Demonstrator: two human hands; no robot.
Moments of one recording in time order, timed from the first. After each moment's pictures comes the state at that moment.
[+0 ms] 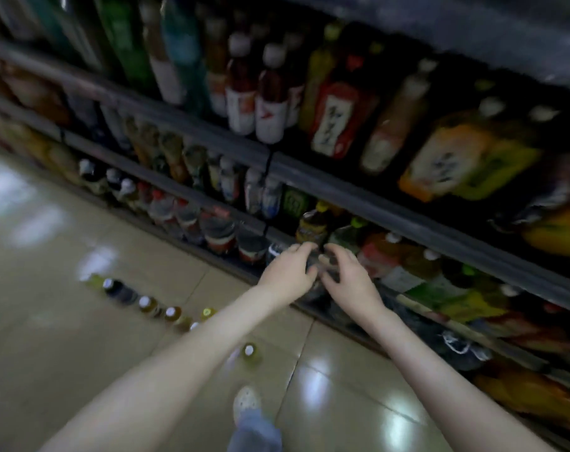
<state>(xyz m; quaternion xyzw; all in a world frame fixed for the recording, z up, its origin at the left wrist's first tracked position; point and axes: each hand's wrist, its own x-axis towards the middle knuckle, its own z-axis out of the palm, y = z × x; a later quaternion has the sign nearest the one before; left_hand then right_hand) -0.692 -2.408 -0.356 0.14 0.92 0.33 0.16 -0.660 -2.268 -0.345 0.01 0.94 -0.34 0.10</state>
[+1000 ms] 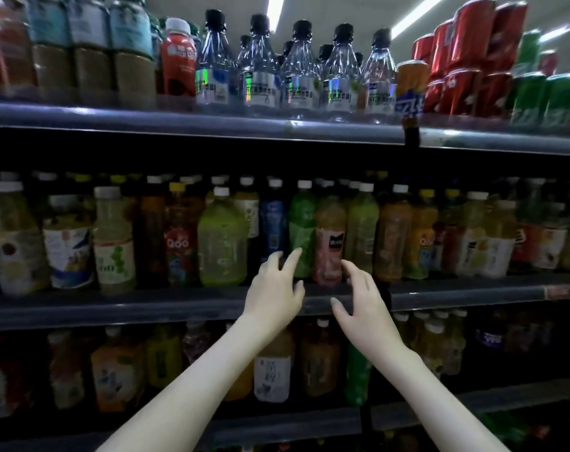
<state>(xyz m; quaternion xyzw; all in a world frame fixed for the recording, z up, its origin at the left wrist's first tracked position) -0.581 -1.919 -0.042 0.42 0.83 0.30 -0.21 -0.454 -1.804 -0.053 0.14 0.89 -0.24 -0.36</state>
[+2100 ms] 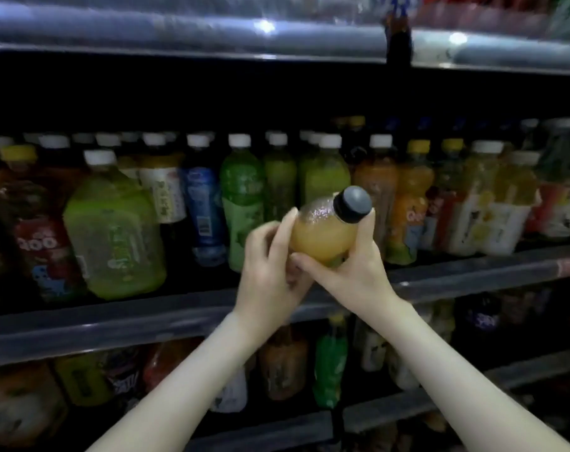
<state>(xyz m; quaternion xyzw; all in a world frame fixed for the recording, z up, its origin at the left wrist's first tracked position) -0.602 -1.795 -0.066 0.51 0.61 0.46 -0.39 -0.496 -1.702 -0.028 0.00 0.80 -0.38 -0.46</state>
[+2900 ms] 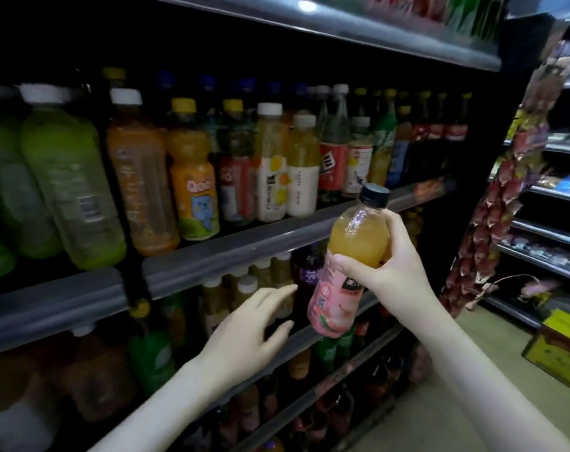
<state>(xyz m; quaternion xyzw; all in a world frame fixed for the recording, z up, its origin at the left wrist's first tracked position) -0.434 -1.638 -0.146 0.68 0.65 0.34 0.02 -0.243 -1.526 -0.062 0.27 0.75 -0.39 -0.46</state>
